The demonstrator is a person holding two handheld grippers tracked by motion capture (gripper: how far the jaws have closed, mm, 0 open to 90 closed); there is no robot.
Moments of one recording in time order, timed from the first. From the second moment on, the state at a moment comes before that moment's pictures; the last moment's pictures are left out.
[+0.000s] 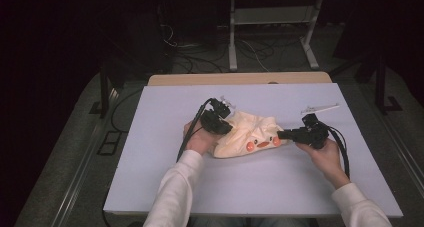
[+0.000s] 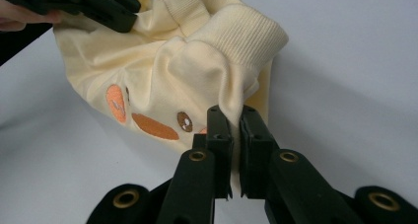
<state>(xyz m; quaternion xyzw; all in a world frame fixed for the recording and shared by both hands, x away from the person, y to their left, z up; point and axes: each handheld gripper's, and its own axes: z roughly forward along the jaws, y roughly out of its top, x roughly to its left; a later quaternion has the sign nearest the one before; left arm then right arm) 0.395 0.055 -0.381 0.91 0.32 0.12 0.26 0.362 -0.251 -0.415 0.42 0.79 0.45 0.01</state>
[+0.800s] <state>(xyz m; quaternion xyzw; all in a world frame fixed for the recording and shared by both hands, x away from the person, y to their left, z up) 0.402 0.120 -0.332 0.80 0.40 0.14 0.42 0.389 -0.269 -0.370 0.43 0.77 0.47 0.02</state>
